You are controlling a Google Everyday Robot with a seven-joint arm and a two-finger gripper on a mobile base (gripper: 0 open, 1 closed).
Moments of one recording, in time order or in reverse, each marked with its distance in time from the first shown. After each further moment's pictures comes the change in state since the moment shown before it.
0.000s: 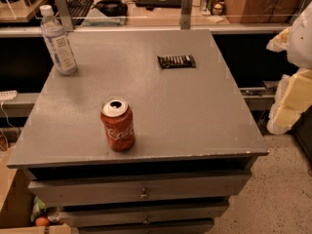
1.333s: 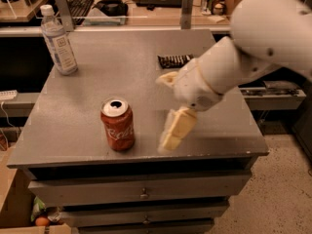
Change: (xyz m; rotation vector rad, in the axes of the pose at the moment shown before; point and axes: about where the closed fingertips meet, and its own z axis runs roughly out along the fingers) arm -0.173 0.056 0.129 -0.221 -0.499 -0.219
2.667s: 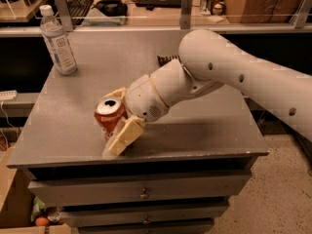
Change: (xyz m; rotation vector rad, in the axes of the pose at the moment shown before) arm -0.092 0.019 0.093 -0.246 -0.379 -0.038
